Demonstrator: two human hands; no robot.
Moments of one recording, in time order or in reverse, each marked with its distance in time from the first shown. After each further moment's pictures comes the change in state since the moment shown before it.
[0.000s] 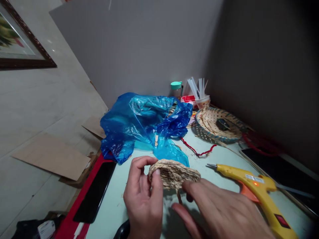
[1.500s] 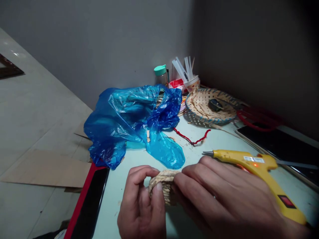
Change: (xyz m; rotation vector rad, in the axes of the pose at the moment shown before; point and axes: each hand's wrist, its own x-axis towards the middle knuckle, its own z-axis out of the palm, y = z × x) left_hand -0.009 0.001 0.009 0.217 -0.031 0.028; right_hand 0.014 0.011 0.002 0.001 -0.014 0.044
